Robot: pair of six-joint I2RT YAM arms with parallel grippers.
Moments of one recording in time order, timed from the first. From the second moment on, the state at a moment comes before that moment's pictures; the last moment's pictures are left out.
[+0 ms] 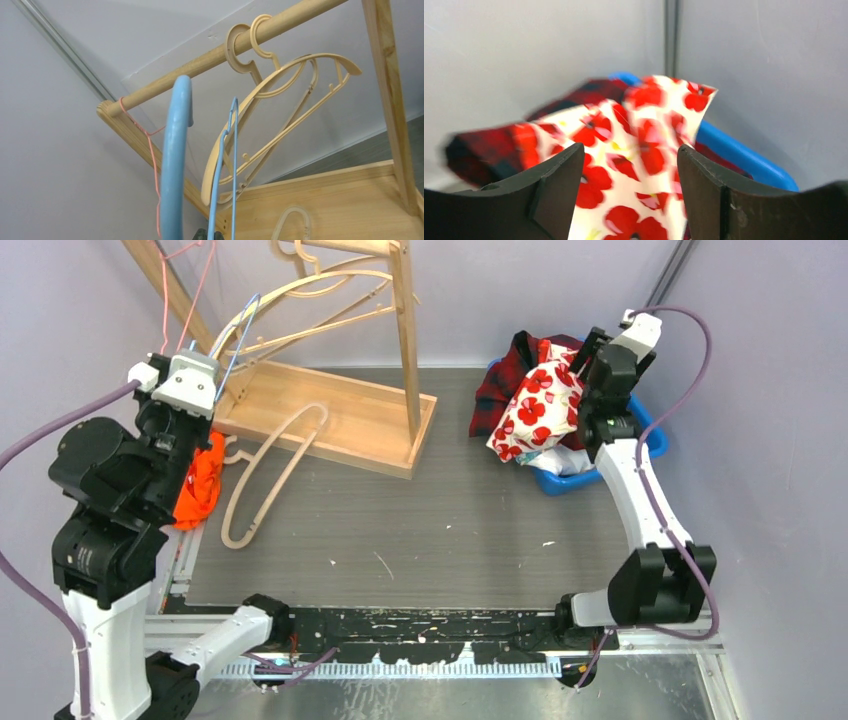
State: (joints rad) left arm -0.35 0.95 1.78 -0.78 -0.29 0.54; right arm 0.01 1.42 1.27 0.00 0.49 0.19
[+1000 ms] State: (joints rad) left arm -0.31 1.36 2.05 -0.72 -0.31 0.65; right arm 0.17 1.57 1.64 0.29 0.24 0.14
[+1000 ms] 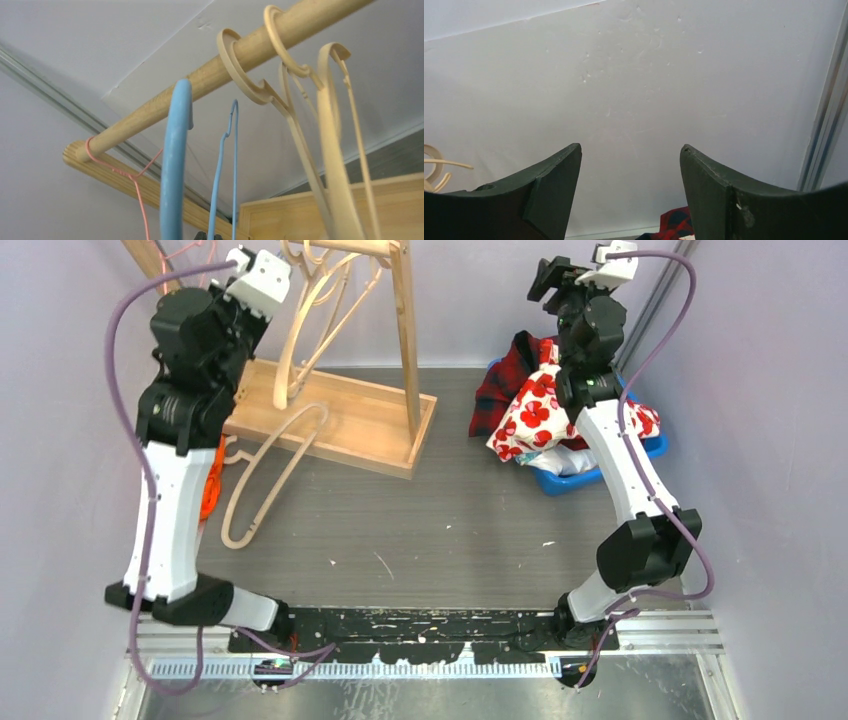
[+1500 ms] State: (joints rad) left arm -0.04 1.77 2.45 -0.62 -0.02 0.41; right arm 0.14 1.70 1.73 0.33 0.20 0.15
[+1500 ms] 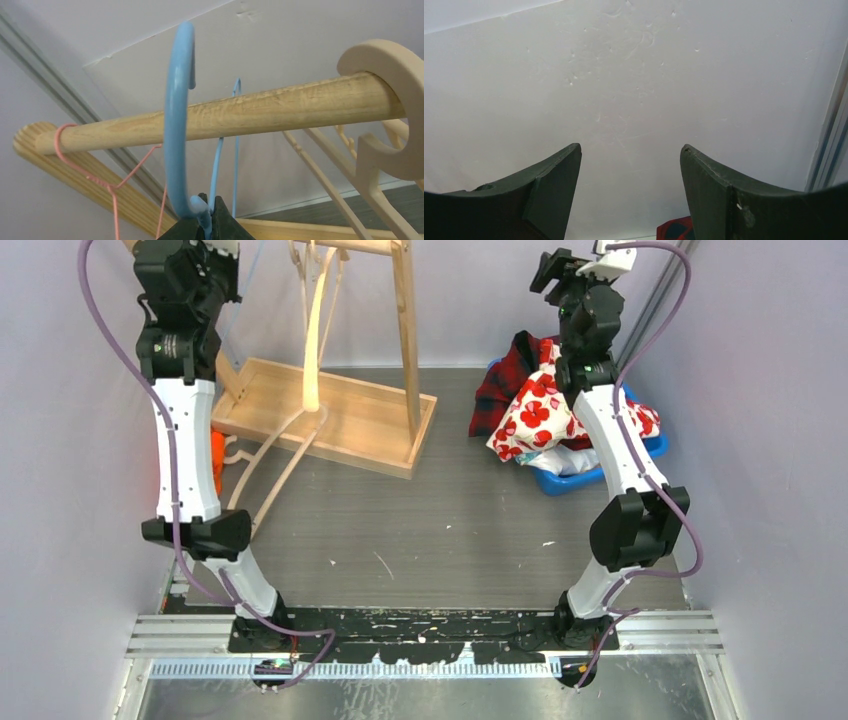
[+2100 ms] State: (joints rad) left arm 0.00 1.94 2.53 -0.48 0.21 0.18; right arm 0.11 1.73 1.78 0.33 0.20 0.18
